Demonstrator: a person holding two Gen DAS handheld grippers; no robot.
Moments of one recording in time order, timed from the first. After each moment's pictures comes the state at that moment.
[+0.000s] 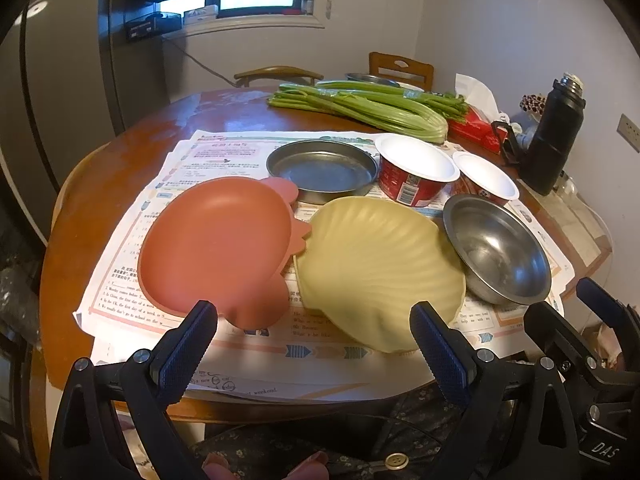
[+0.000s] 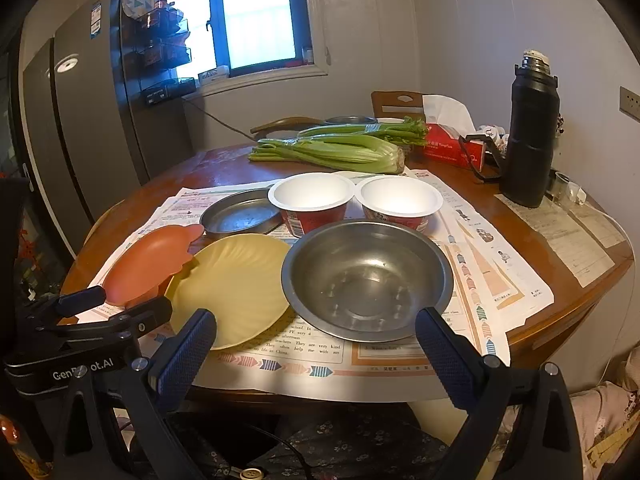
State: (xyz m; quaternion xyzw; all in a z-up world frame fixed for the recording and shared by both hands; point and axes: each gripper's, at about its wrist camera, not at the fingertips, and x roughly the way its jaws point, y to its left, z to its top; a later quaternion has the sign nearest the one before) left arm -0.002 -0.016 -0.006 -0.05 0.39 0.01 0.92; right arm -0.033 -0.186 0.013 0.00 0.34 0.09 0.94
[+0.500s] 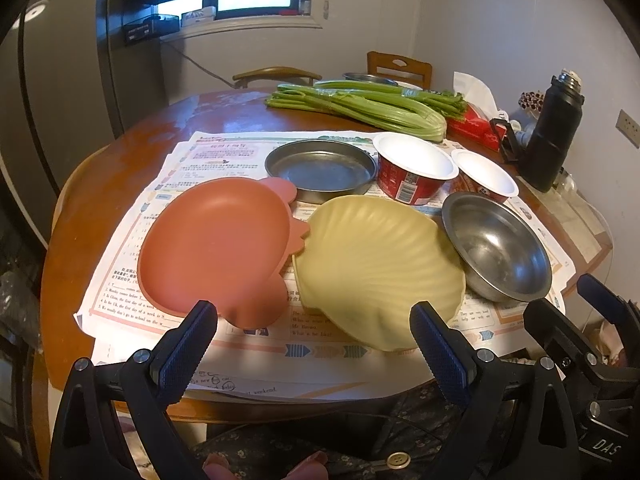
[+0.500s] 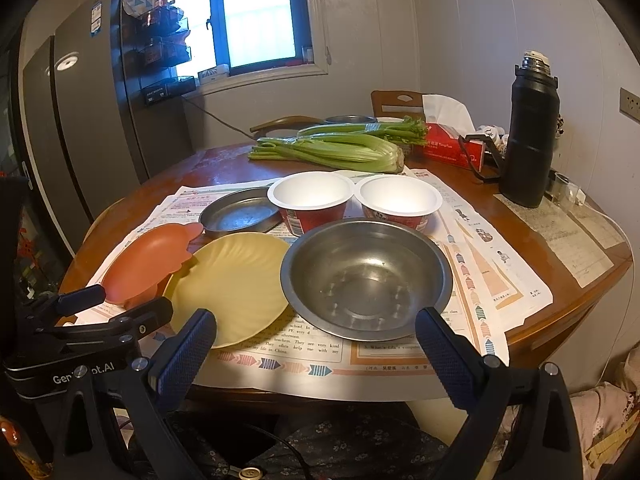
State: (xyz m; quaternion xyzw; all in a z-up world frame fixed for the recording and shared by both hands) left arm -0.003 -0.018 -0.006 -0.04 0.39 0.01 0.92; right arm -0.035 -0.187 0.013 0.00 0.34 0.09 0.94
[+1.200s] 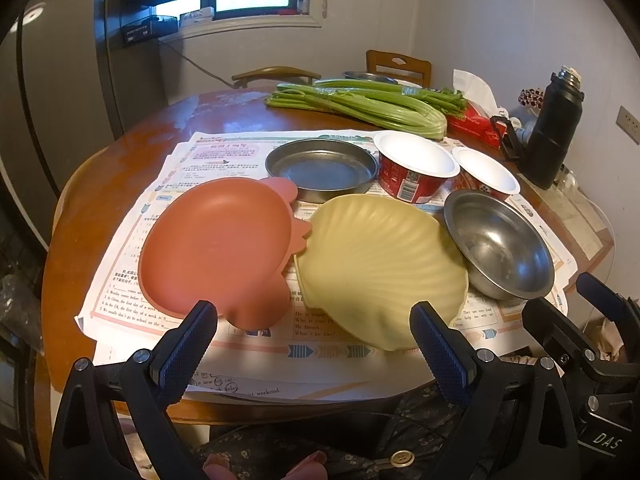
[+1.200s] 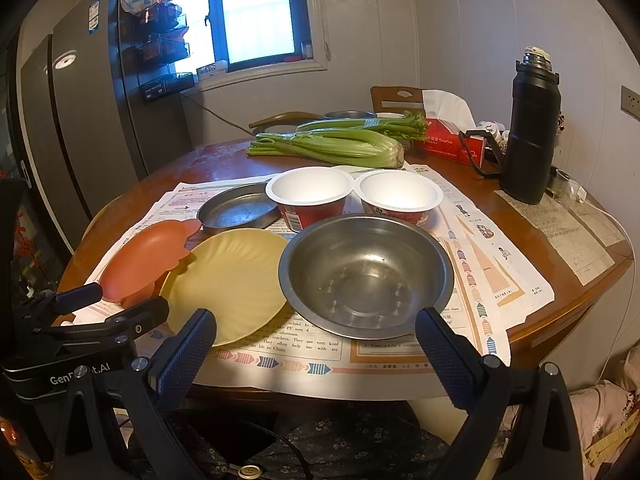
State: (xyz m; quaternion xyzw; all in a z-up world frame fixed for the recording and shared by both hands) left arm -0.002 -0.019 -0.007 -0.04 0.39 0.01 0.92; right arm -0.030 -0.186 0.007 0.00 0.35 0.09 0.93
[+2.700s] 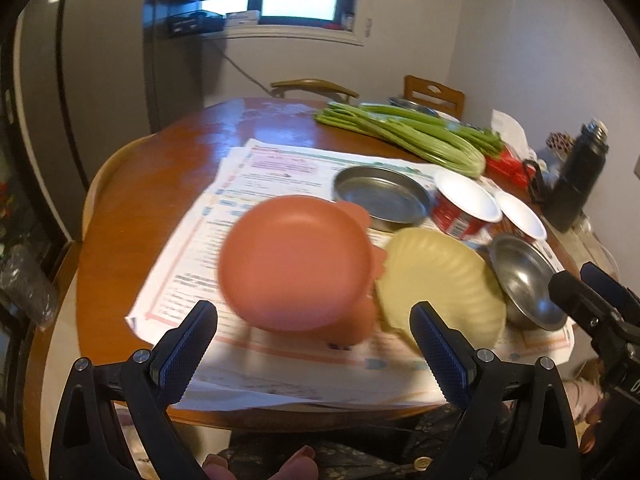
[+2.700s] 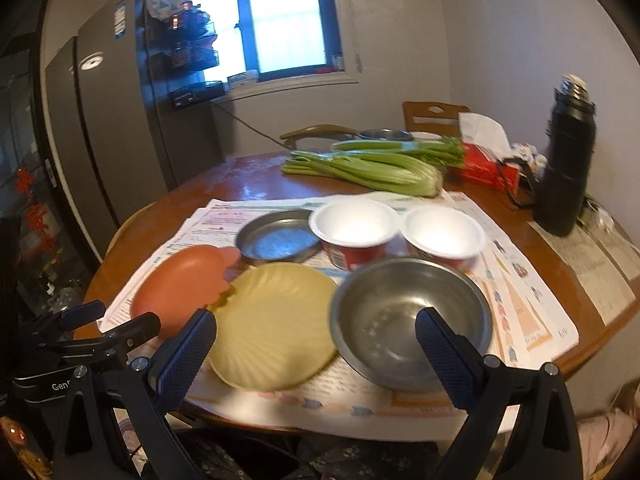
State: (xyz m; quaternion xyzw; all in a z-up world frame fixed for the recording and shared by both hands) left arm -0.016 0.050 0.010 -0.09 0.36 0.06 0.93; right arm -0.008 -0.148 0.035 -0.01 0.32 0.15 0.93
